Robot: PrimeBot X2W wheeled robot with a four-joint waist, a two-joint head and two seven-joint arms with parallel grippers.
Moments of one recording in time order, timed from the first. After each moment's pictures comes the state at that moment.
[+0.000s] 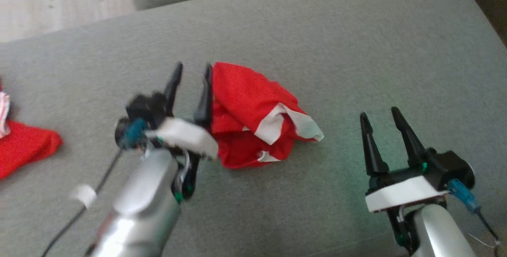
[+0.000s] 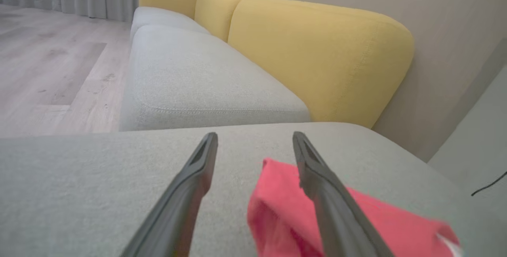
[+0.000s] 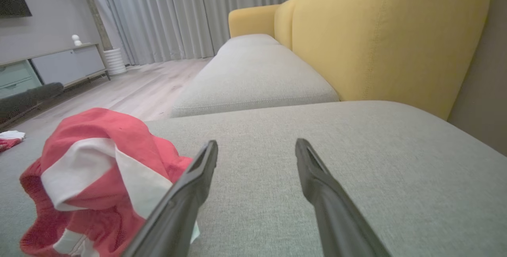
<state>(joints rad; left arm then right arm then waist) -0.60 0.09 -0.56 0.63 -0.63 0.02 -0.24 -0.11 -0.05 0.14 0.23 0.13 0.12 -0.25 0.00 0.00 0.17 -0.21</state>
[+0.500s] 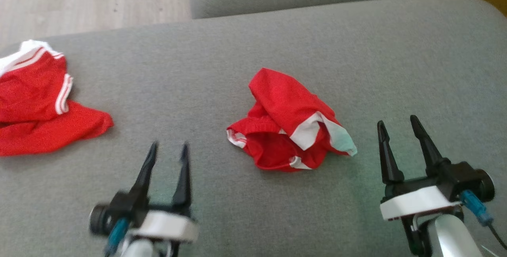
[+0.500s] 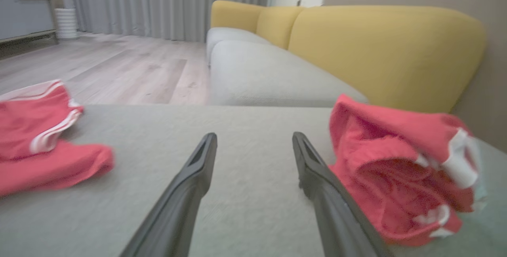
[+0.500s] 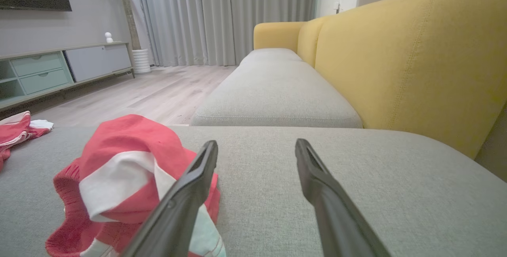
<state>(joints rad) -0.10 0.14 -0.39 0.24 -0.37 0.09 -0.25 -0.04 -0.06 0.06 0.19 0.05 0.12 -0.25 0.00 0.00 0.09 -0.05</state>
